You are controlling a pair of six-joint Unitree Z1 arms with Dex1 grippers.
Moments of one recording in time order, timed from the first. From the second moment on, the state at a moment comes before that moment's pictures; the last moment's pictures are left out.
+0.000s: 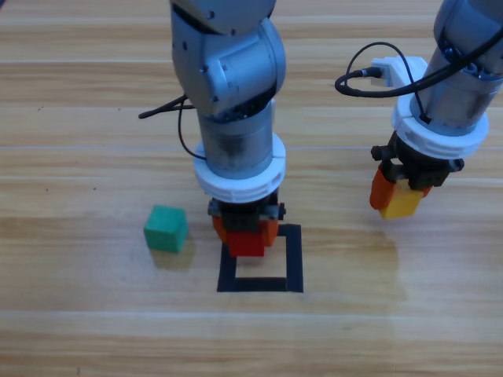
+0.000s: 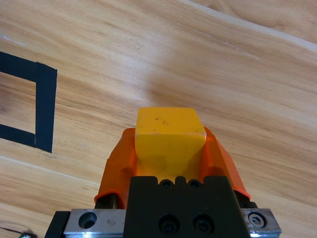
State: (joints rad) arm 0 -0.85 2.25 -1.82 1.06 0.02 -0.81; arm 1 0.66 2.13 -1.57 0.87 0.06 0.37
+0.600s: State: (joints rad) arm 0 -0.87 2.22 -1.80 1.02 0.03 -0.83; arm 1 0.66 2.13 -1.56 0.87 0.06 0.35
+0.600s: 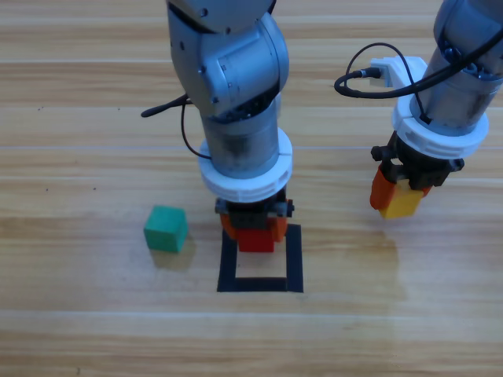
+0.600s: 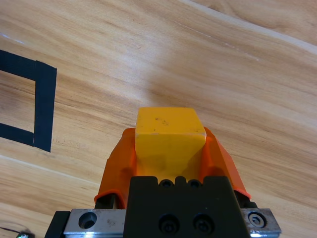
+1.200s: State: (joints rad) arm 0 -0.88 2.22 -1.74 0.94 0.04 -0.86; arm 1 0.66 2.13 -1.56 0.87 0.06 0.35
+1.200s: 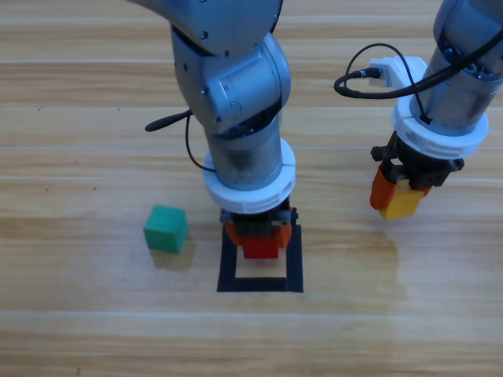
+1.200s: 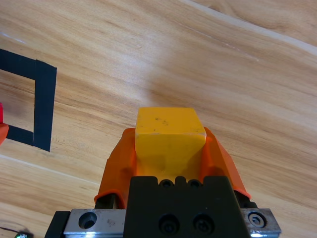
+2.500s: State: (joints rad) arm 0 -0.91 2.24 -1.74 0.94 0.08 -0.90; arm 1 0.66 2.13 -1.56 0.86 0.06 0.34
